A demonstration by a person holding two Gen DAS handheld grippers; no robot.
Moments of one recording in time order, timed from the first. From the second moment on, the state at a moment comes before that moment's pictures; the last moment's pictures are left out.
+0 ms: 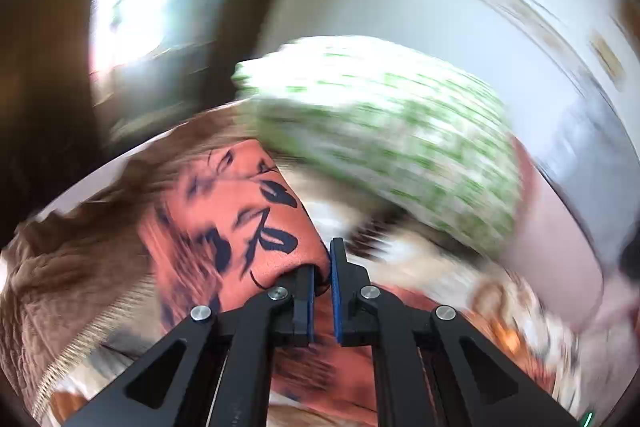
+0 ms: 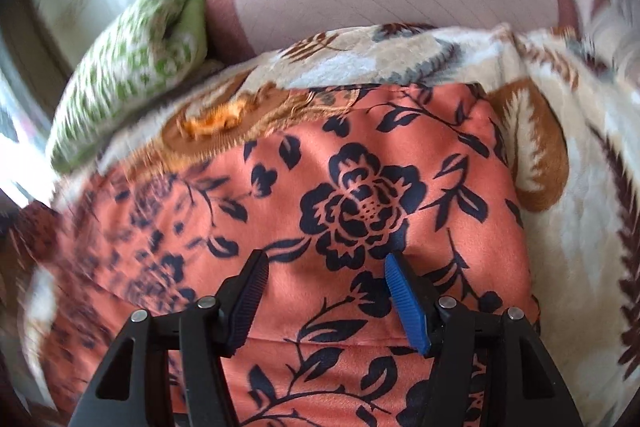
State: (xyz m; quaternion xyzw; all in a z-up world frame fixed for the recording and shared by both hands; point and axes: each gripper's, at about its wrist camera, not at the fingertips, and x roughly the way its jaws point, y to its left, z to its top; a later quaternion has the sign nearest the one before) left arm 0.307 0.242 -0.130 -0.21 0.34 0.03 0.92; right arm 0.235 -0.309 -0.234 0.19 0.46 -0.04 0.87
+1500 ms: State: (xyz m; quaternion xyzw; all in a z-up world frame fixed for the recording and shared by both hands) left arm 0.311 0.092 -0.231 -0.13 0.50 0.08 0.85; right arm 0.232 -0.178 -0.222 -0.19 0.41 0.10 0.89
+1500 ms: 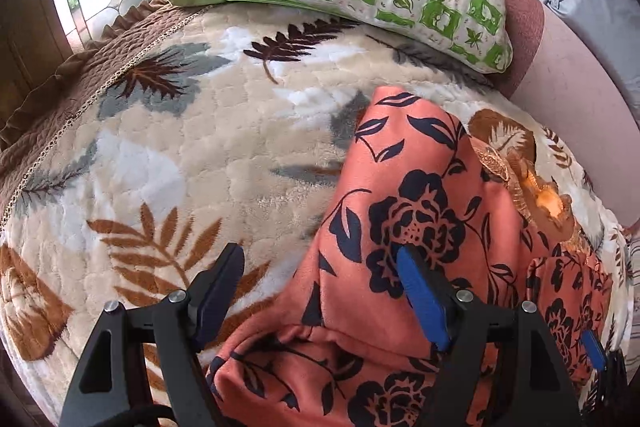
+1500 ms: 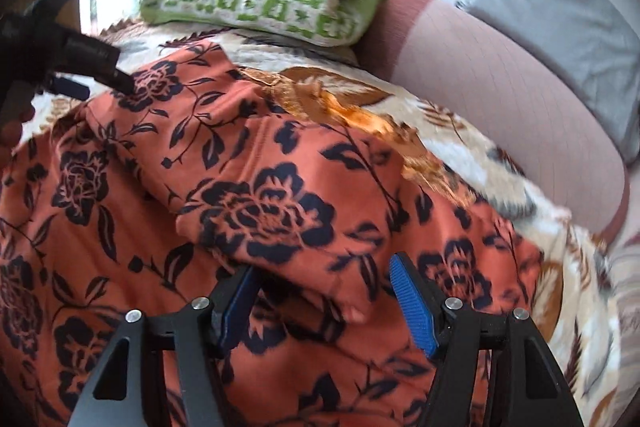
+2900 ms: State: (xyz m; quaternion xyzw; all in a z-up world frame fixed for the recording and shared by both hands) left arm 0.313 0.047 -0.203 -0.04 0.45 0.04 0.89; right arm 0.186 -0.430 -0.176 0.32 0.40 -0.06 0.86
